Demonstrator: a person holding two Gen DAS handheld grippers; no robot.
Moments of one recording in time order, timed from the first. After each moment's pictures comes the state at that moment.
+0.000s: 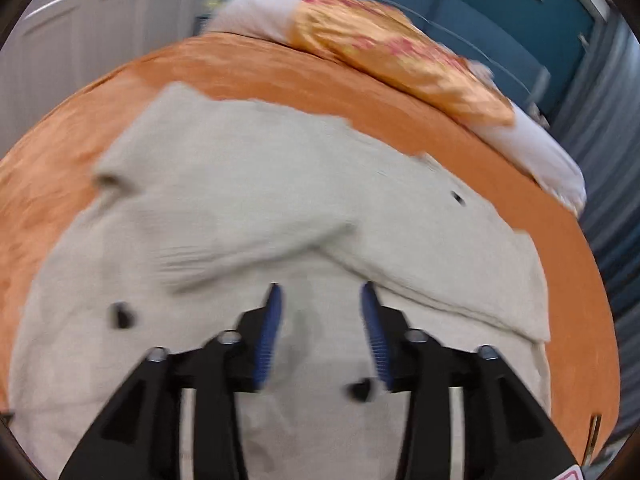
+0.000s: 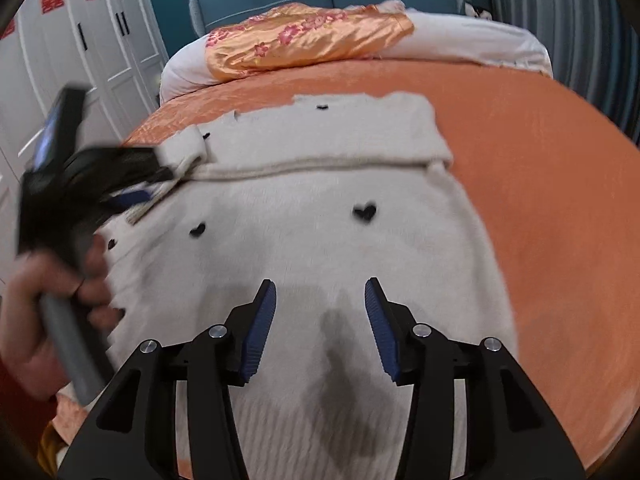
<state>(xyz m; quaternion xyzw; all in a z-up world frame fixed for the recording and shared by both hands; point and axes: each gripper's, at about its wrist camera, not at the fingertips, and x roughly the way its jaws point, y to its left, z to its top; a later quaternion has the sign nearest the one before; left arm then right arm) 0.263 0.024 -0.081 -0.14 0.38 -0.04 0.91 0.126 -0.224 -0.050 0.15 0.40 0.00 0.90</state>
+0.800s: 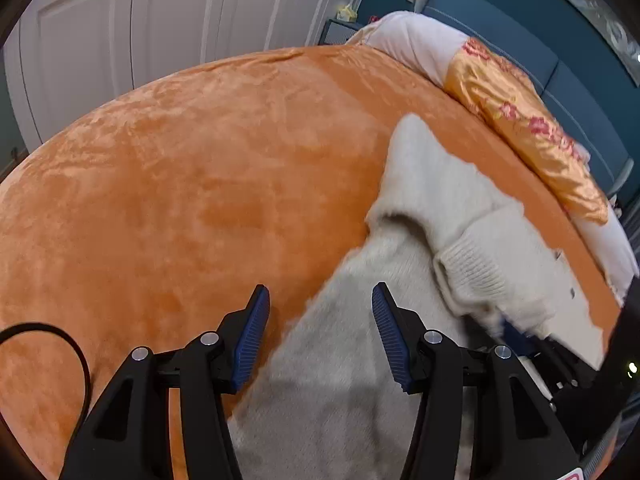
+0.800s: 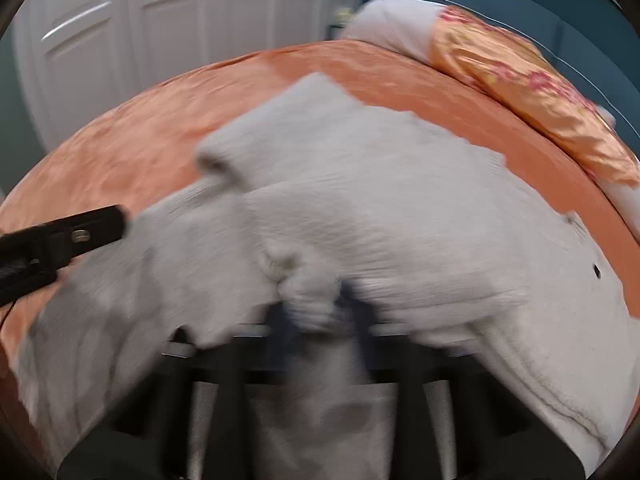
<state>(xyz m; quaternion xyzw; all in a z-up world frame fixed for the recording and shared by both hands) 0.250 0.188 -0.097 -0.22 0.37 0.10 0.90 0.319 0.005 -0.055 -0.07 0.39 0.22 0.89</state>
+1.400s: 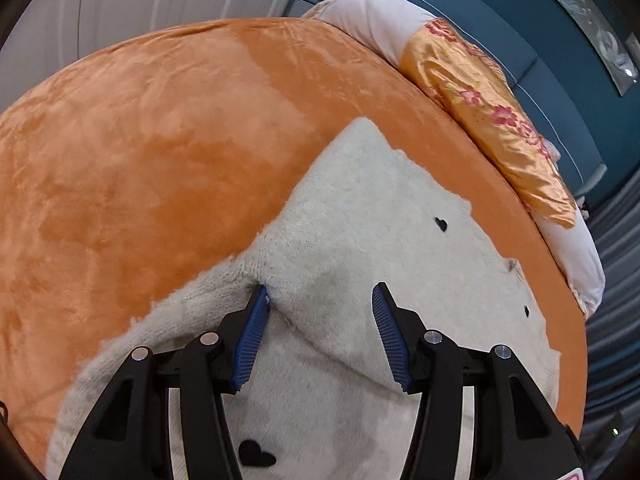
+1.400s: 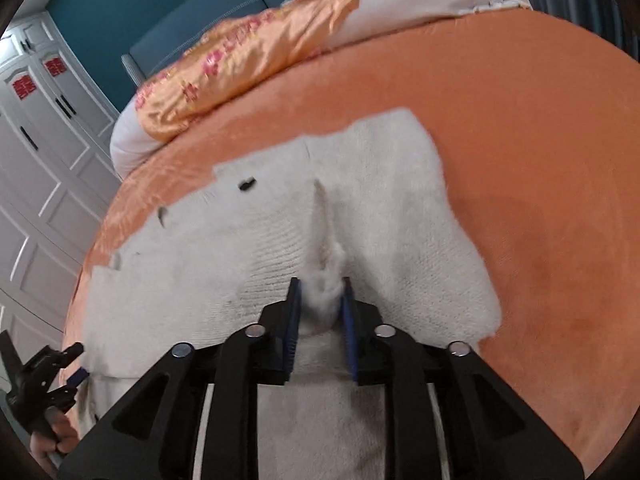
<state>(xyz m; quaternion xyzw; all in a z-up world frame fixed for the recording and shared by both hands) 0.333 0.122 -0.095 -0.27 0.39 0.03 0.88 0.289 -0.319 -0.095 0.31 0.39 -0.03 0.87</state>
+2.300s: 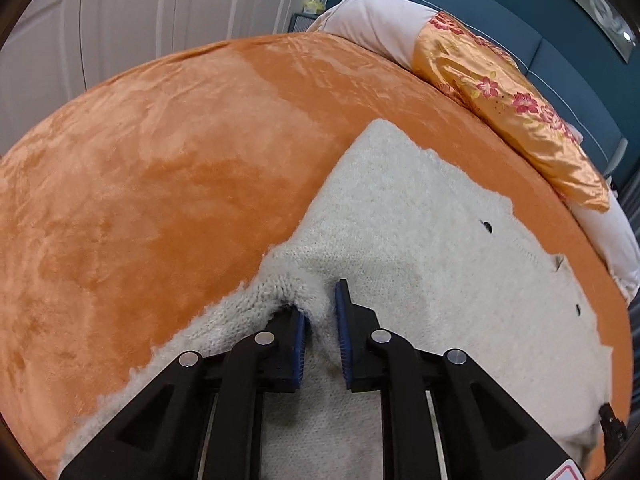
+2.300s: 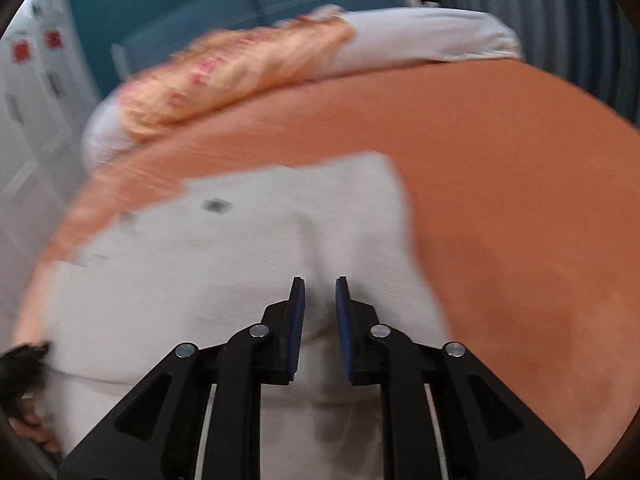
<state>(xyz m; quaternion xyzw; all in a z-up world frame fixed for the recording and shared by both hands) 0.354 0.115 -0.116 -0.19 0.37 0.08 0.91 0.294 -0.325 -0.095 0.23 0.37 -0.12 0.89</state>
